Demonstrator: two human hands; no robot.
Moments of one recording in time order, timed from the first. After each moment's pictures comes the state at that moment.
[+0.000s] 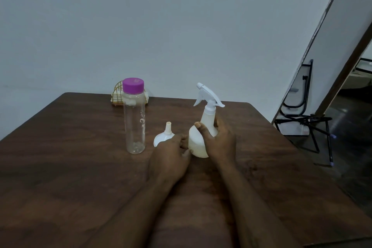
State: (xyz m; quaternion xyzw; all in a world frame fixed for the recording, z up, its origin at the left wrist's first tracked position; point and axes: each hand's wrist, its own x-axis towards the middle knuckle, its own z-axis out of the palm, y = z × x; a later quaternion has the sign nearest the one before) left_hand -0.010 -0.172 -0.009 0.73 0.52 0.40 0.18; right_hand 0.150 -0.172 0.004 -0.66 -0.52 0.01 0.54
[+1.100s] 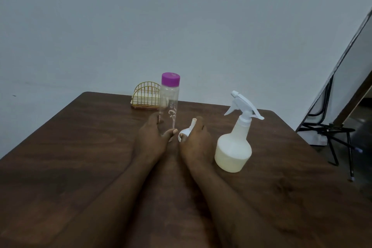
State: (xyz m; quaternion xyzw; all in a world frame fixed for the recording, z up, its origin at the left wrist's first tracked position) left_hand -0.104 -0.061 -0.009 0.66 0.55 0.47 0.20; right_hand 0.030 -0.095 -0.005 -0.76 -0.54 0.02 0.36
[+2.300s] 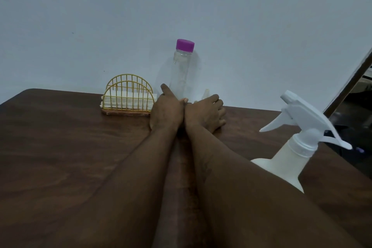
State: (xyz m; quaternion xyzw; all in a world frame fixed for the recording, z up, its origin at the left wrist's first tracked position) left_hand 0.006 0.143 -0.015 0.66 0.61 0.42 0.16; right_hand 0.073 0.114 -0.006 -0.87 -0.31 -0.05 0.39
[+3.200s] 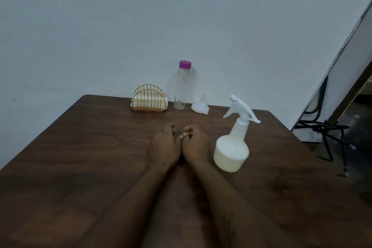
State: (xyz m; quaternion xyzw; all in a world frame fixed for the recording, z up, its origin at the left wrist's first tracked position) left_hand -0.074 -0.076 -0.006 0.69 0.57 0.39 0.21; right_hand 0.034 -0.089 -0.004 -0.71 -0.52 0.15 0.46
